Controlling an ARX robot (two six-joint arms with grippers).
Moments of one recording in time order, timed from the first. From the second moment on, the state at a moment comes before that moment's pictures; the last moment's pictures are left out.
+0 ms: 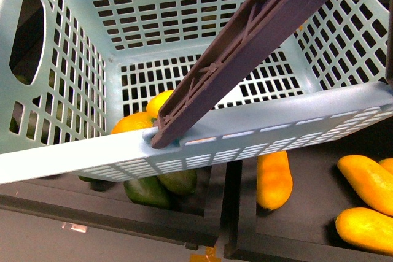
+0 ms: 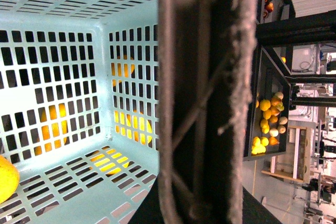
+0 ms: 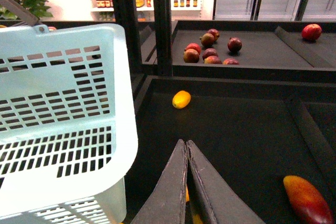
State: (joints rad) left arm -0.52 1.66 1.36 -0.29 0.40 -0.93; right arm 0.00 0.21 0.02 0.21 0.00 0.01
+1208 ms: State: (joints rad) left arm -0.53 1.66 1.36 -0.29 0.41 -0.93; right arm 0.00 0.00 0.02 0.00 0.00 0.00
